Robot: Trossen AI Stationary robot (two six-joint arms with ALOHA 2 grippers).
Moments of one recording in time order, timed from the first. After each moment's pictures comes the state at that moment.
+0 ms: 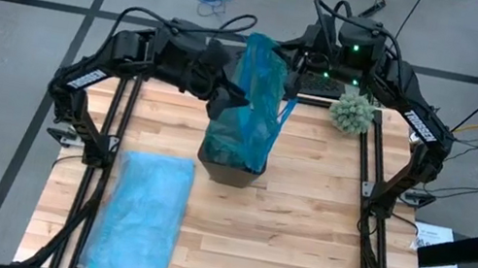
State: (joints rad) left arm 0.20 1.64 2.26 -1.06 0.11 -0.48; right arm -0.36 1.65 2.23 -0.80 0.02 -0.15
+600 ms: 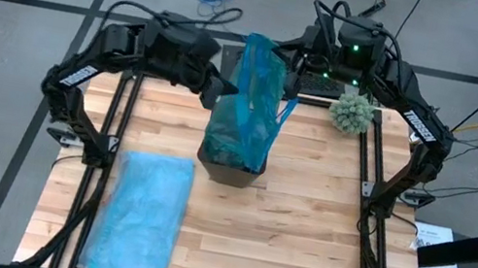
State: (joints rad) left arm 0.23 1.60 2.26 -1.12 0.09 -0.59; right arm -0.36 1.65 2.23 -0.80 0.00 -0.18
